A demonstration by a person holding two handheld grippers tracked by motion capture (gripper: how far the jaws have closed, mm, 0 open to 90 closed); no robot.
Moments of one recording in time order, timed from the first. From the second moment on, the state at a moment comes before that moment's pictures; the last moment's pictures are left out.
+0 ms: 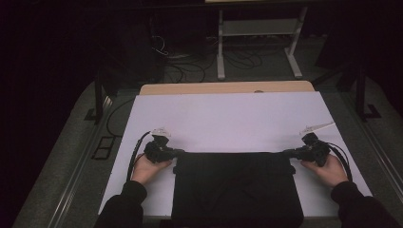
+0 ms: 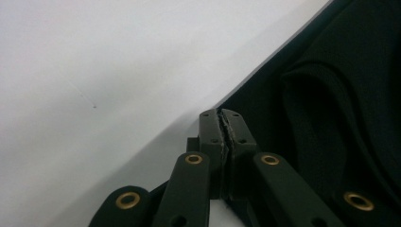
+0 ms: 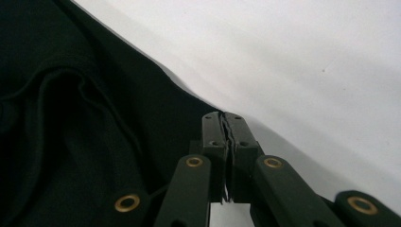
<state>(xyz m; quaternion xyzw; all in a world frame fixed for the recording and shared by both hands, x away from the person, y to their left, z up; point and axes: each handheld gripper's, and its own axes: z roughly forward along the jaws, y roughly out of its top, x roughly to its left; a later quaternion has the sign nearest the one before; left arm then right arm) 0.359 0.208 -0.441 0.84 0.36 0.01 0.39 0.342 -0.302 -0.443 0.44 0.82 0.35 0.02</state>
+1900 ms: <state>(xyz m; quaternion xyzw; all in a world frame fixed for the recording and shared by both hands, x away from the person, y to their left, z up) 0.390 0.204 -0.386 0.86 0.36 0.12 0.34 0.382 -0.297 -0.415 0.46 0.81 0.37 0.06</state>
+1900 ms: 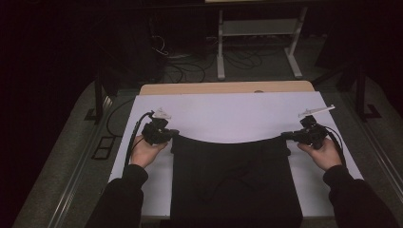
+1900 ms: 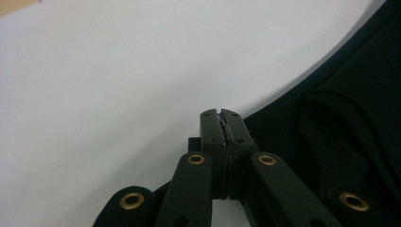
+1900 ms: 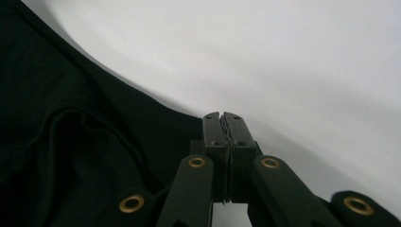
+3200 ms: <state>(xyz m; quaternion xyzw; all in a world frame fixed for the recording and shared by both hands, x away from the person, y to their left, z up) 0.463 0.197 -0.361 0.84 0.39 0.14 0.35 0.445 -0.300 -0.374 0.50 0.78 0.37 0.09</state>
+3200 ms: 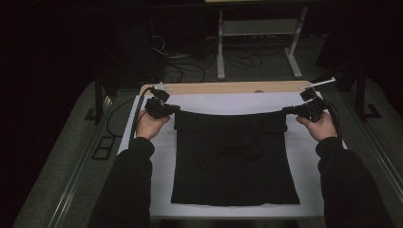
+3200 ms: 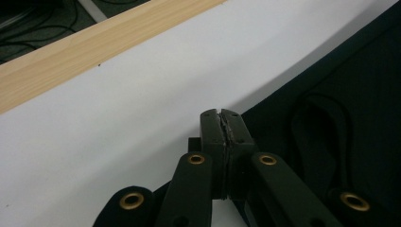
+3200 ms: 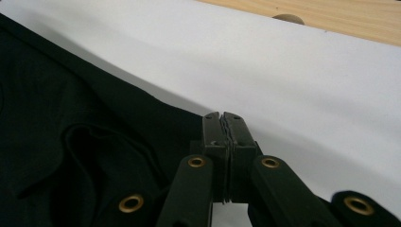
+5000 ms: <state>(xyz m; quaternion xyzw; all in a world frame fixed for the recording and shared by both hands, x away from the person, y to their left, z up) 0.501 0.197 -0.377 0.83 0.42 0.15 0.33 0.495 -0.287 -0.388 0.52 0.77 0.35 0.09</state>
